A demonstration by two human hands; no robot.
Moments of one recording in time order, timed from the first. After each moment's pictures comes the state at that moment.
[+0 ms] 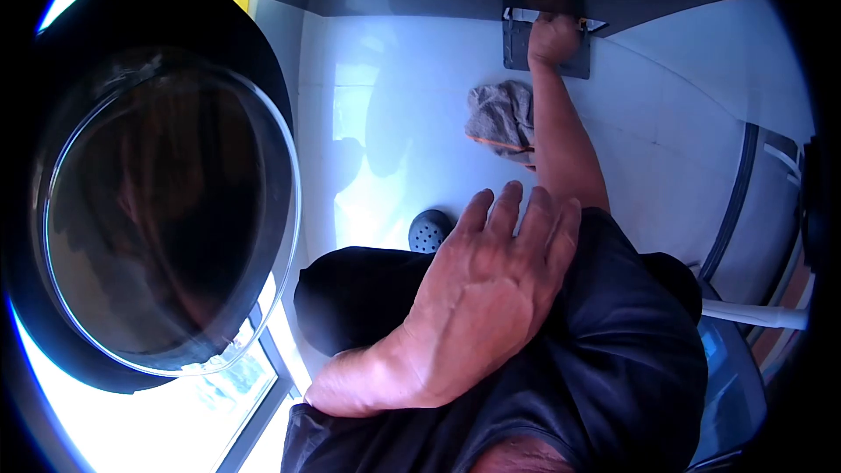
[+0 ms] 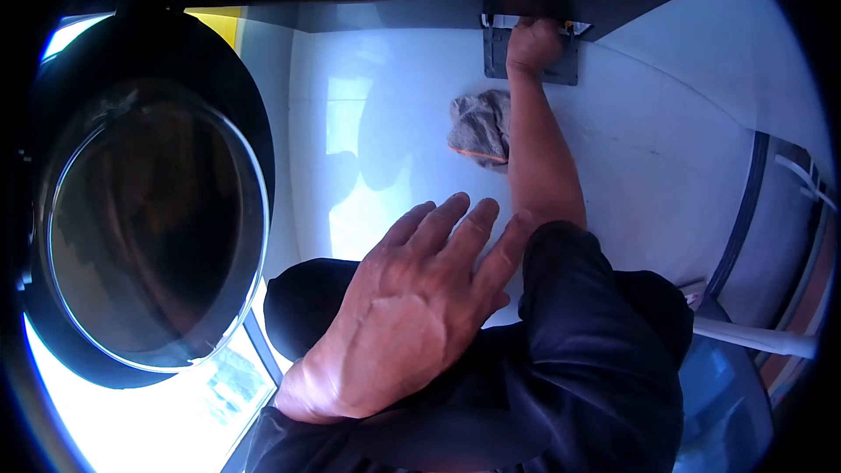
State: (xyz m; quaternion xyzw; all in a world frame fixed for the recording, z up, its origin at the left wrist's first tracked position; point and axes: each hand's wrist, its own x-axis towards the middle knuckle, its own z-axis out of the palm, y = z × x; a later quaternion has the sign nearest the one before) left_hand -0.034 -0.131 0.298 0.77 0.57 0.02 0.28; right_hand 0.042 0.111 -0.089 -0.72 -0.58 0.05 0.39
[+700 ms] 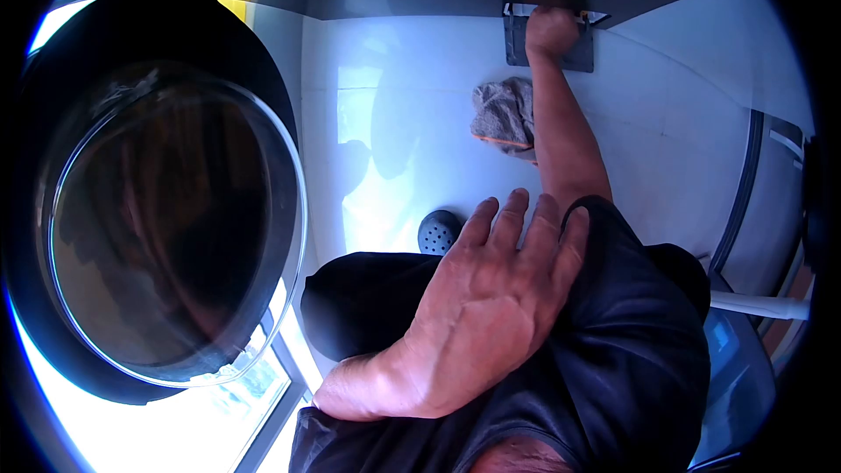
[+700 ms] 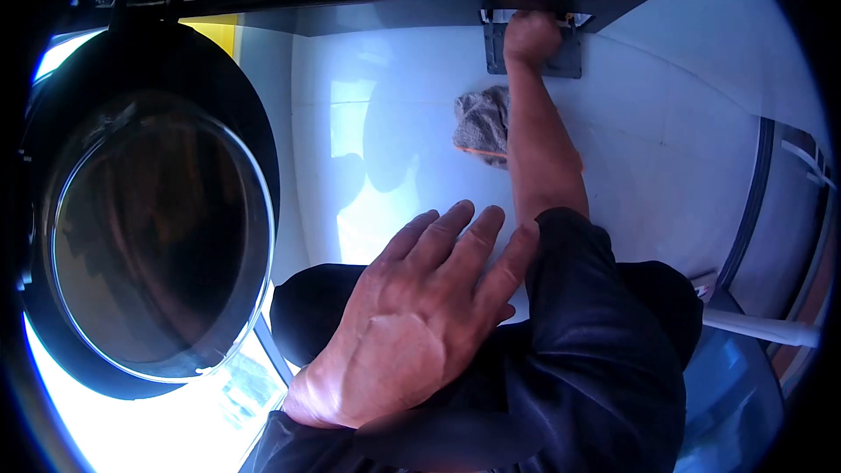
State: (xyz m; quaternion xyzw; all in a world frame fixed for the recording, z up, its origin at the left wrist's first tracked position) left_hand -0.038 -0.135 0.302 0.78 0.55 0.01 0.29; right_hand 0.039 0.118 -0.110 -0.72 -0.61 -0.04 0.33
